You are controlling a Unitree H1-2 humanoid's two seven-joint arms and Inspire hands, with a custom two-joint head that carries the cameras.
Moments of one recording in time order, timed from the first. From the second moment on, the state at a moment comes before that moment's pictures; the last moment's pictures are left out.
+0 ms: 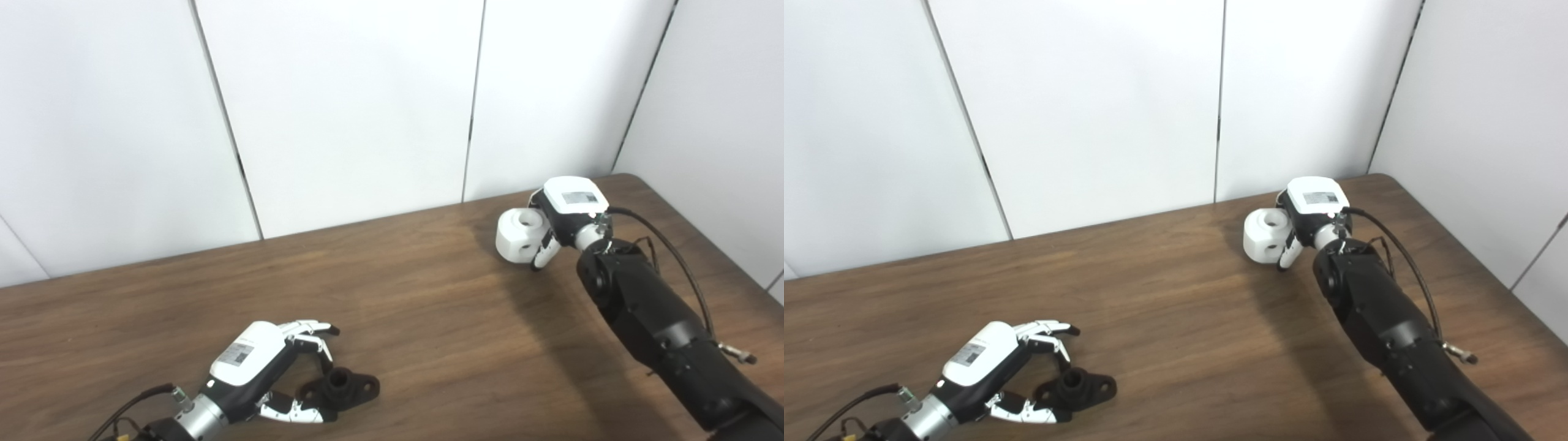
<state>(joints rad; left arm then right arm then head) -0.35 0.42 -0.49 0.21 0.64 -0.40 -0.08 -0.51 -0.57 0.21 0.27 -0.96 0.31 0.13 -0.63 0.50</state>
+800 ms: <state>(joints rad) -0.34 0.37 -0.49 0.22 0.65 -0.36 -0.07 -0.46 -0.54 0.25 -0.33 -0.88 0.30 0.52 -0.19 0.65</state>
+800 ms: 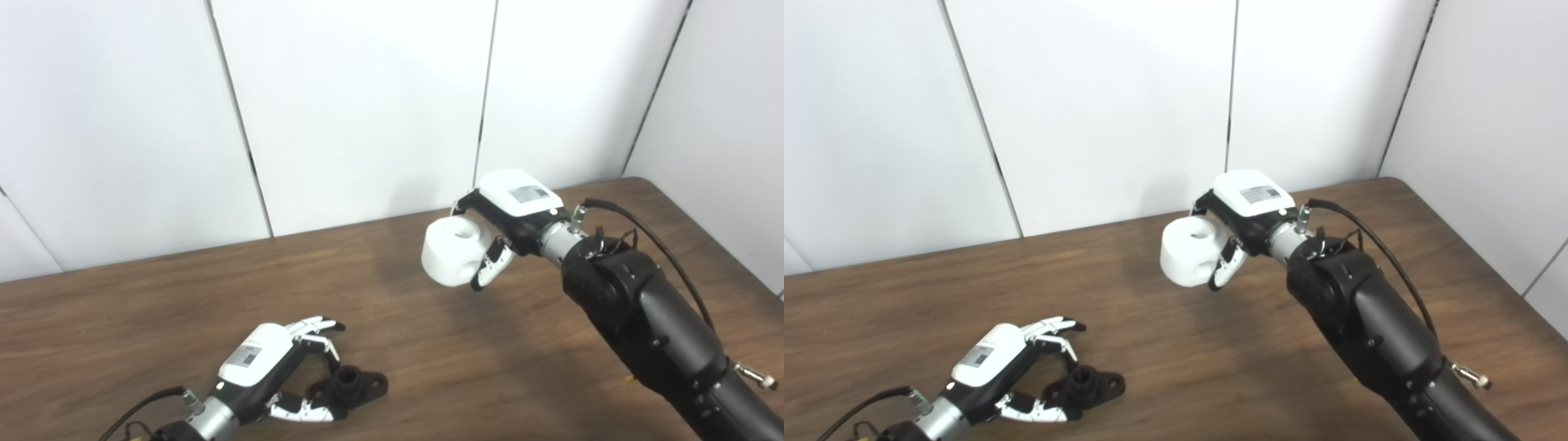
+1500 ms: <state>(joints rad) -0.37 0.30 -0.51 0.26 0.69 -0.29 -0.05 -0.36 -0.43 0.27 -0.38 -0.78 0.15 0.47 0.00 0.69</state>
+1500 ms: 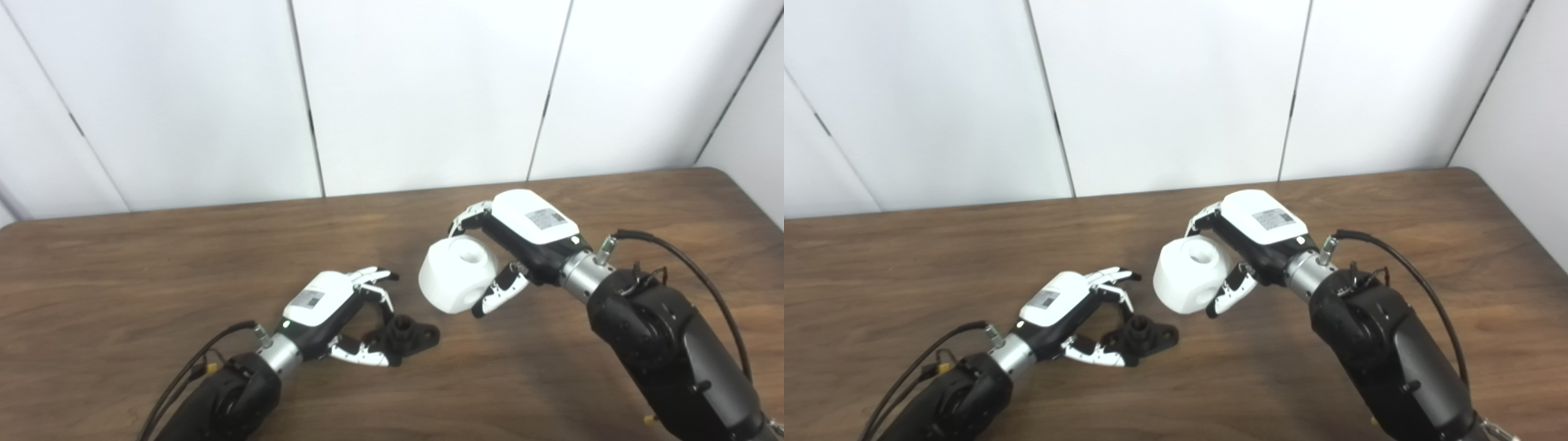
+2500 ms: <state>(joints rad) -0.38 0.28 -0.53 0.26 0.71 -0.25 -0.04 -0.41 -0.36 0.32 -0.30 -0.77 0.10 0.50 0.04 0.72</state>
